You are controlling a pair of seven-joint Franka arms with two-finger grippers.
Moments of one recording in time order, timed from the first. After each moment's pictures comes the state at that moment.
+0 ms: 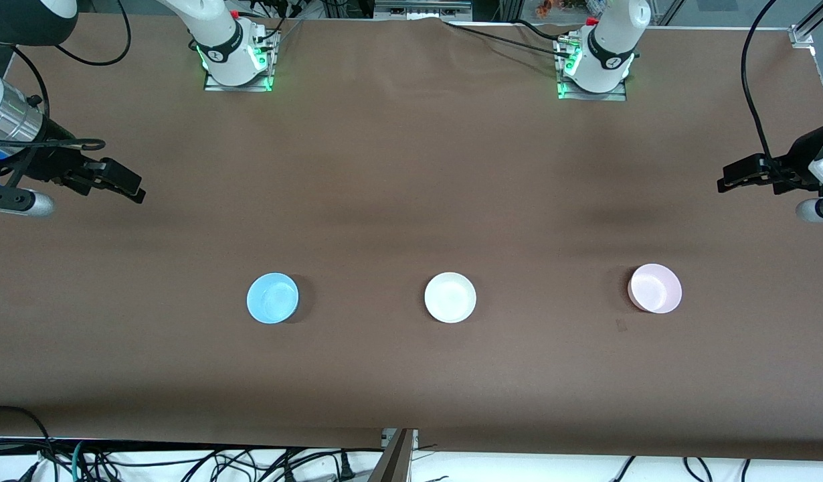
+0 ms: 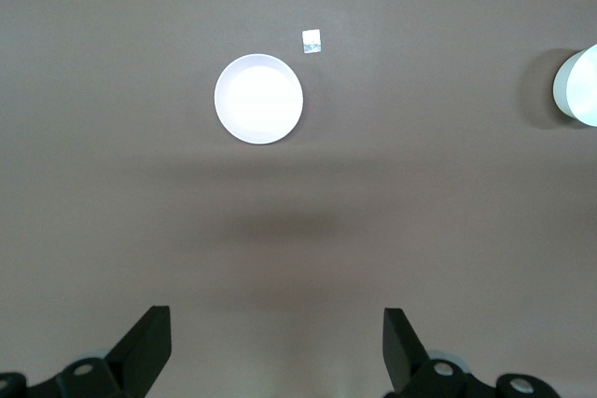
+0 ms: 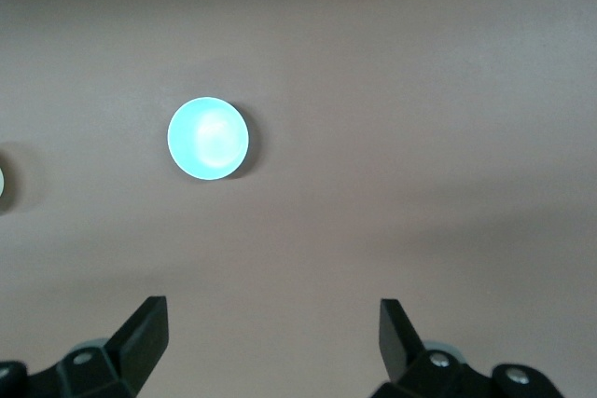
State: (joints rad) left arm 0.08 0.15 -0.02 -1.47 -0.03 1.48 0.04; right arm 0.24 0.11 -0.16 -1.52 0.06 1.66 0.24
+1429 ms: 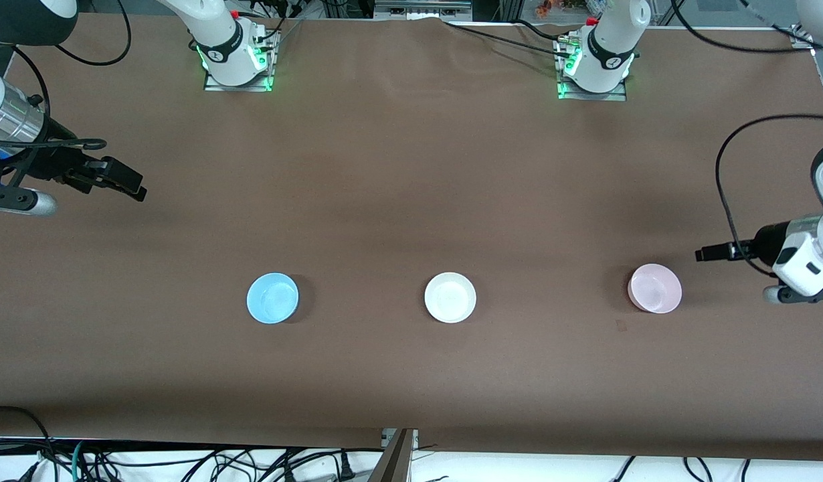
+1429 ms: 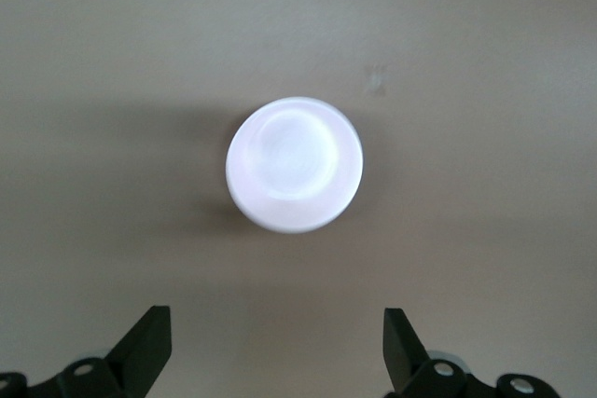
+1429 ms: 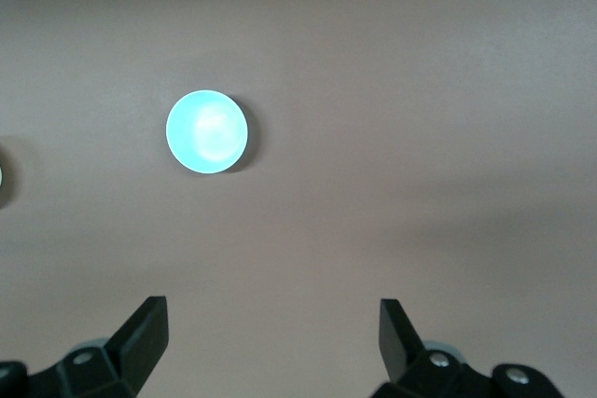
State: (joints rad) left arm 0.12 0.48 0.10 -1.54 -0.21 1.82 0.19; right arm 0.24 0.11 -0.16 -1.52 0.06 1.65 0.24
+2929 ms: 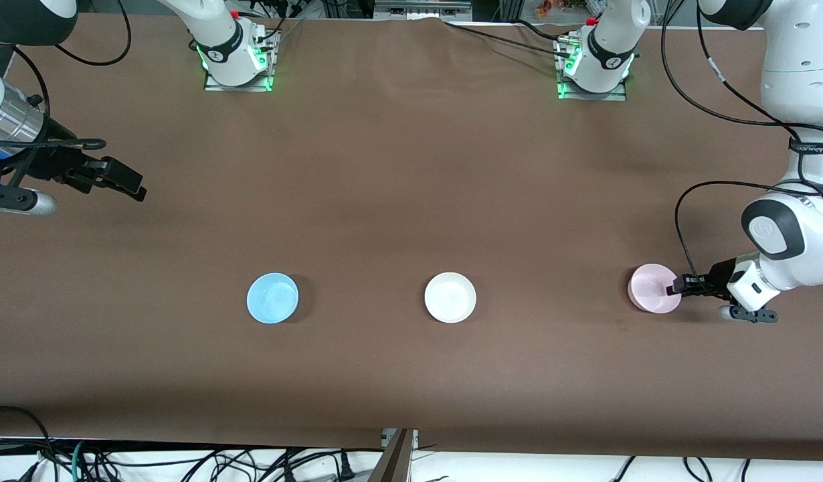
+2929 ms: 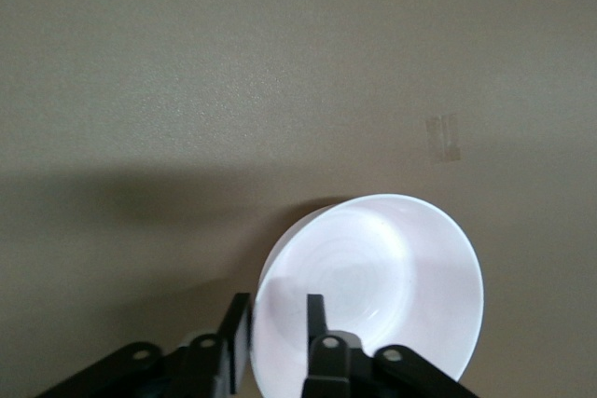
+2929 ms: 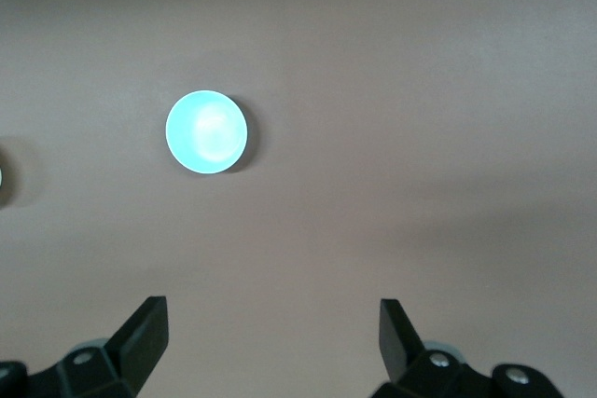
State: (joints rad) left arm 0.17 0.68 0.11 -1.66 -0.46 2.22 0.58; right arm 0.24 0.11 -0.16 -1.52 0.06 1.65 0.24
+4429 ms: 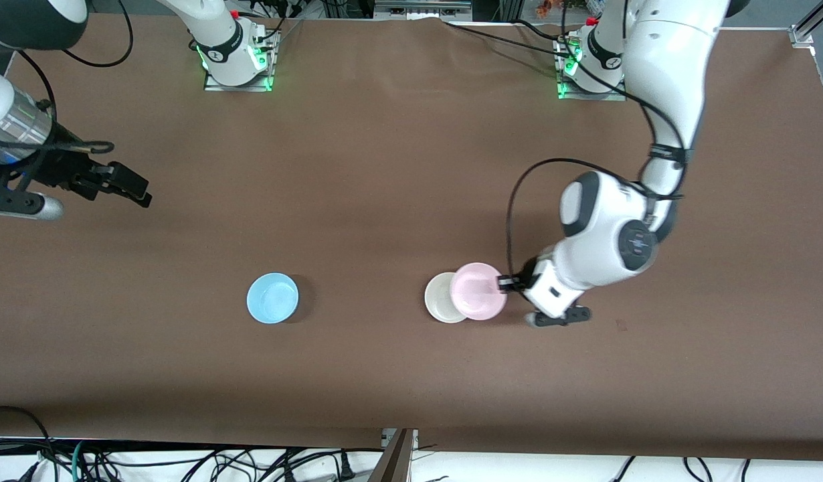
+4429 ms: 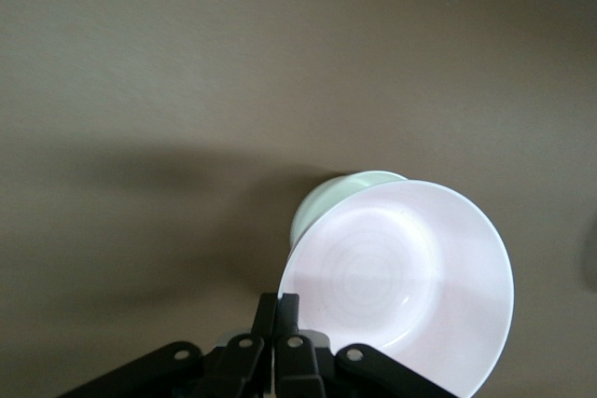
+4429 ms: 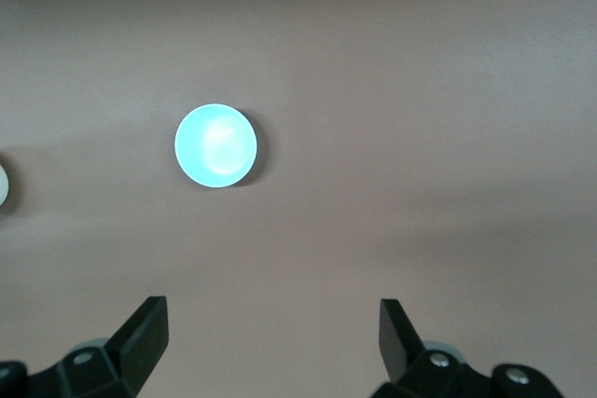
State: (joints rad) left arm -0.37 0.69 -0.02 -1.44 -0.40 2.22 -0.33; right arm 0.25 0.14 -0.15 -1.52 0.06 1.71 0.24
